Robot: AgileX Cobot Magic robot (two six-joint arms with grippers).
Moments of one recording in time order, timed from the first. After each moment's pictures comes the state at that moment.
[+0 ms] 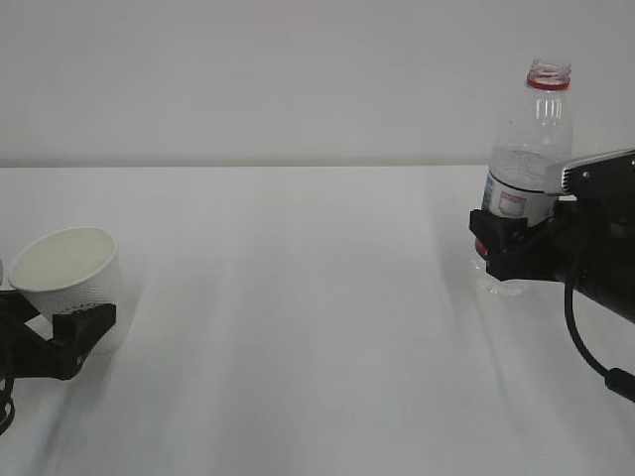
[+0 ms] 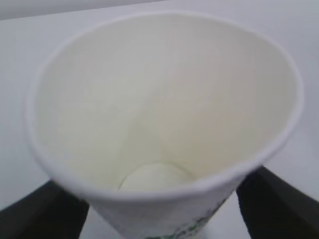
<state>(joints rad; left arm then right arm) -0.02 1.90 -0.25 0.34 -1.16 -0.07 0.15 1.76 -0.49 -0.23 -0.90 0.07</state>
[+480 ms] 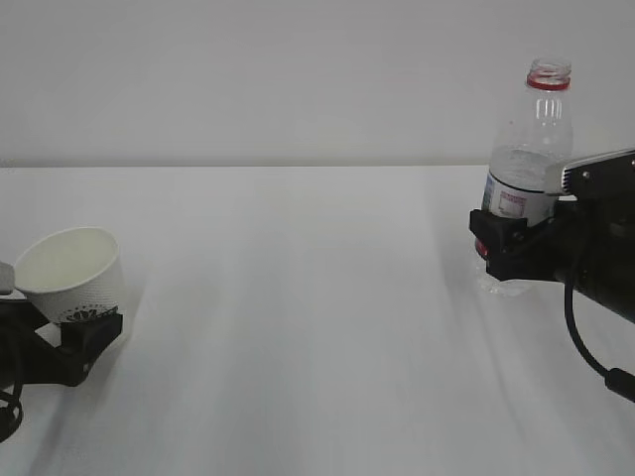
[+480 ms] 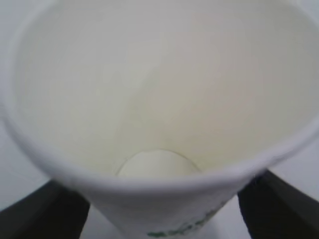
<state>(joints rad) -0.02 1.95 -0.27 0.35 -1.16 -0.07 0.15 1.76 -0.49 -0.23 -0.90 0.07</state>
